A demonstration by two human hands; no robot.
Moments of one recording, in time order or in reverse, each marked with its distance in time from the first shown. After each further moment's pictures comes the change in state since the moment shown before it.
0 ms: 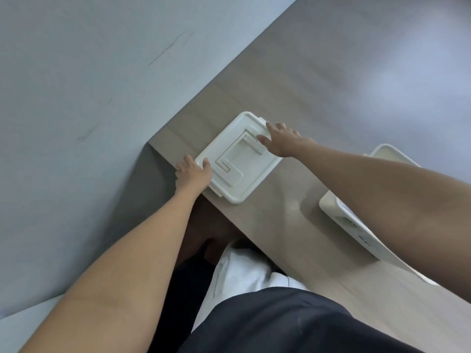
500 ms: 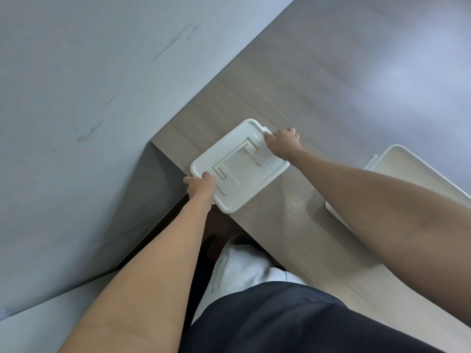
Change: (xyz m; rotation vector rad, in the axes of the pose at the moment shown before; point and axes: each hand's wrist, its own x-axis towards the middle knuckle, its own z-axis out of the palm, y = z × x) left_hand -0.024 0.004 0.013 -0.655 -0.030 -0.443; right_hand 0.015 -0.012 0.025 0.392 0.073 0.235
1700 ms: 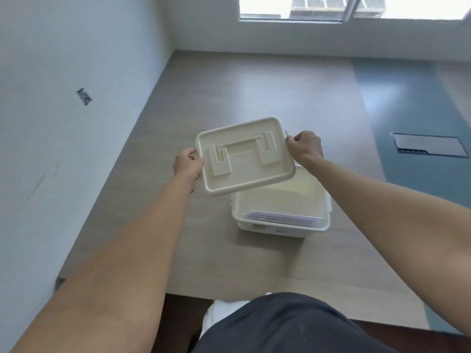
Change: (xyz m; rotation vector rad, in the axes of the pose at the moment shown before) left_hand -0.177 0.134 0.165 0.282 -0.438 0.881; right_hand -0.185 0.229 -0.189 0.531 0.832 0.360
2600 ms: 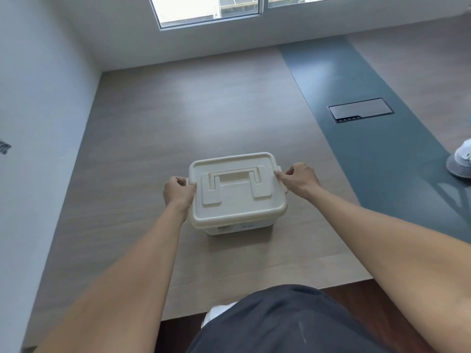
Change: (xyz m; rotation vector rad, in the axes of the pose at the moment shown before) left_hand -0.046 -0.019 0.082 0.207 -0.088 0.083; right_hand -0.067 0.131 -0.050 -0.035 -0.065 0.196
